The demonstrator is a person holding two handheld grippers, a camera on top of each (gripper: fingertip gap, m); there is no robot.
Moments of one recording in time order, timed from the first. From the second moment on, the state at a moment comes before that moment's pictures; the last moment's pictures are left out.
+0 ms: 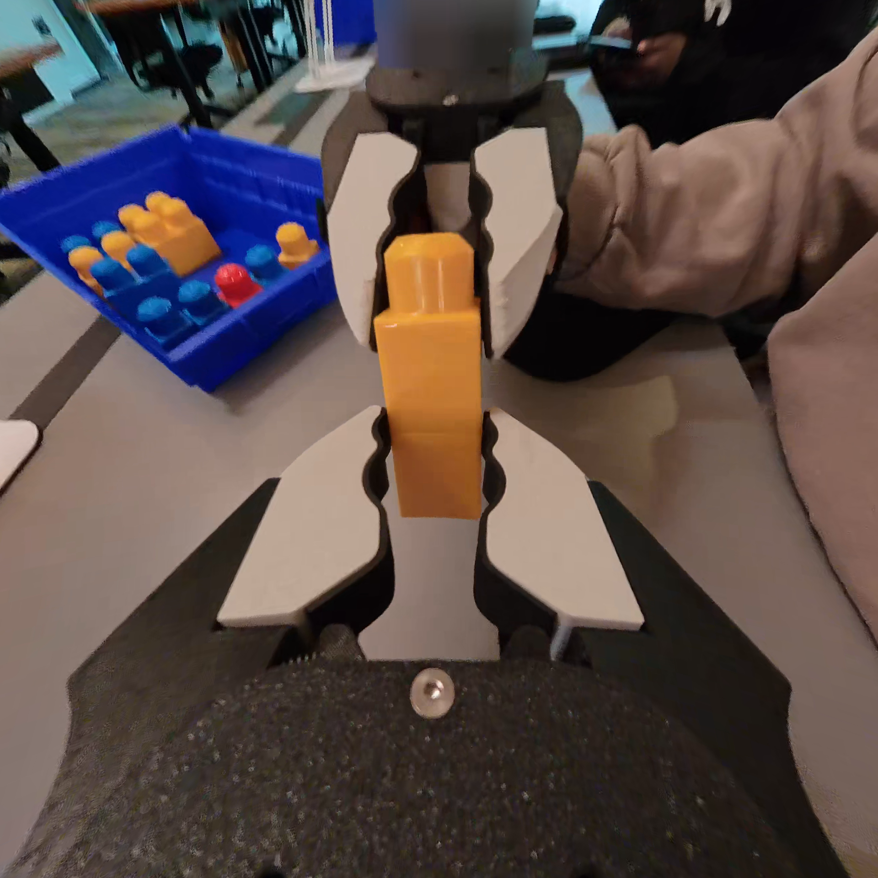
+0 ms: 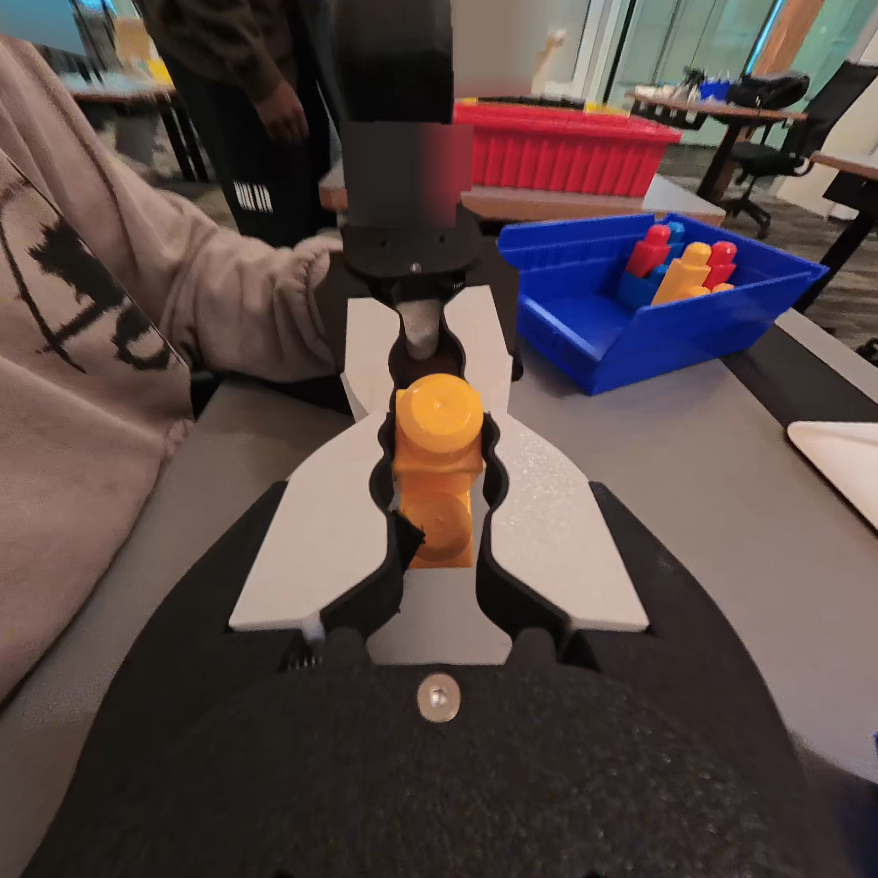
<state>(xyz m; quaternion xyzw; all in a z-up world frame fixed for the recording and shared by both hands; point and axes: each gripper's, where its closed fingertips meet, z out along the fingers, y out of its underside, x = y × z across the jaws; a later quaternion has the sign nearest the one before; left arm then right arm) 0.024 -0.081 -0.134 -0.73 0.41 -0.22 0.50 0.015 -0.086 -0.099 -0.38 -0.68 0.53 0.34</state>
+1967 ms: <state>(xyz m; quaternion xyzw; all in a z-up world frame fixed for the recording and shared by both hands) -0.027 -0.066 -0.093 -0.68 0.27 -0.24 0.63 0.017 0.240 -0.196 -0.75 -0.57 0.28 0.21</state>
